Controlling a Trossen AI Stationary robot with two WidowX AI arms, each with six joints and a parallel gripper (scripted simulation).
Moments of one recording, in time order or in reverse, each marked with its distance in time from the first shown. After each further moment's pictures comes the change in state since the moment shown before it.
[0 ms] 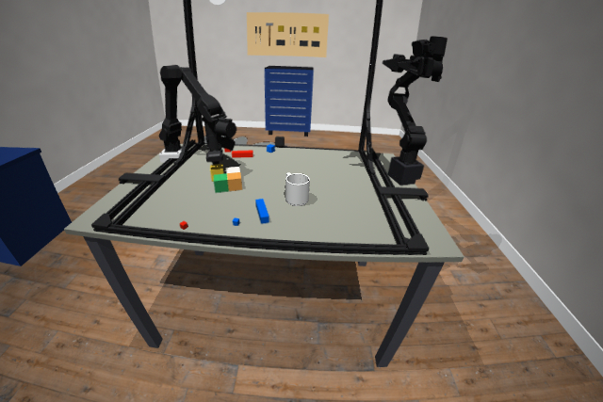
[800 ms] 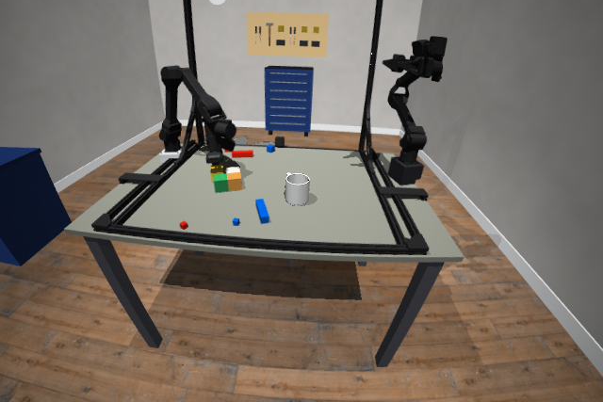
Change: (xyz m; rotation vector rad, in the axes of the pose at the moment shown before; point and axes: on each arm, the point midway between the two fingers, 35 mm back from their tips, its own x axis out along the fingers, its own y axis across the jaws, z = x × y) left arm 0.000 0.000 0.000 0.000 0.000 0.000; right arm 0.000 -0.013 0.000 0.000 0.000 0.000
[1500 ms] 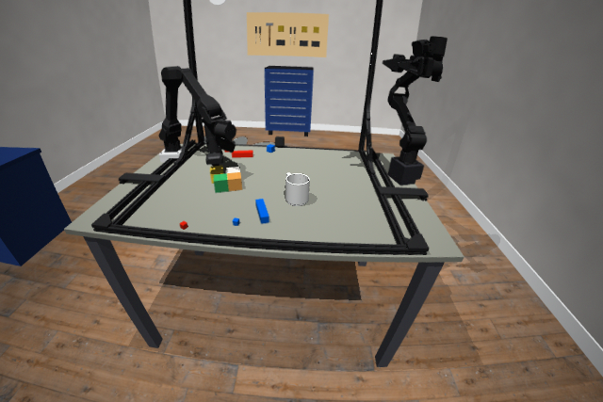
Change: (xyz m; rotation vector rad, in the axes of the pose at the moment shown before) left arm 0.000 0.000 0.000 0.000 0.000 0.000; right arm 0.000 -0.011 0.000 0.000 0.000 0.000
